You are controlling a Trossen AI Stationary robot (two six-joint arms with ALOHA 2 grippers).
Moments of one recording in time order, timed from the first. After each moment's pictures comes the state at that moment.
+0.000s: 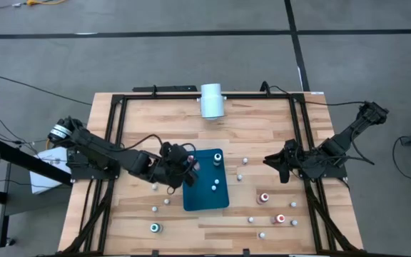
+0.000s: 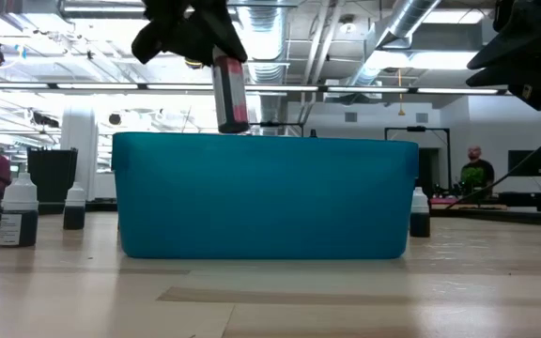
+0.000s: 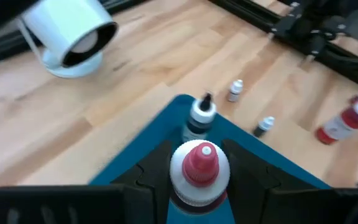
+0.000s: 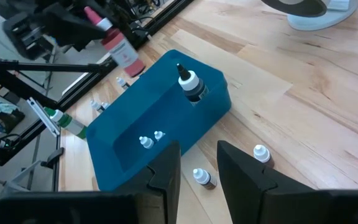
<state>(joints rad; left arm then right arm) -0.35 1.51 1.14 -0.44 -0.76 -0.85 0.67 0.59 0.46 -0.49 0.73 1.01</state>
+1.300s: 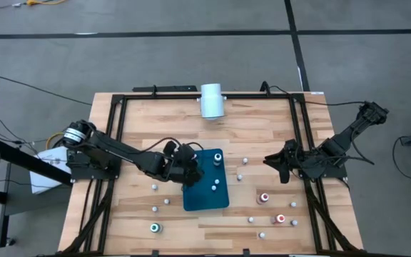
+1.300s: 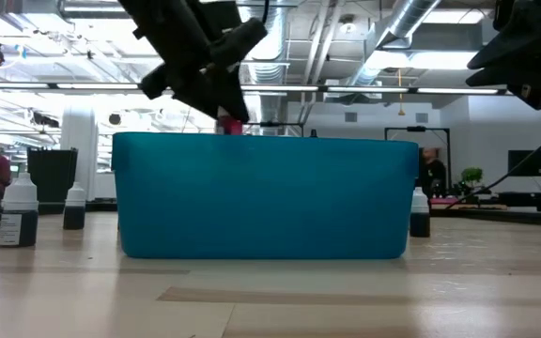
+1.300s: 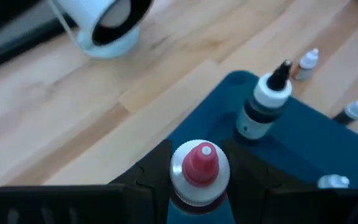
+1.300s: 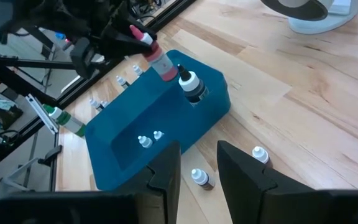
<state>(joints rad) -0.28 1.67 1.14 -0.46 -0.79 -0.86 0.67 0.59 0.46 -0.49 0.73 0.99</state>
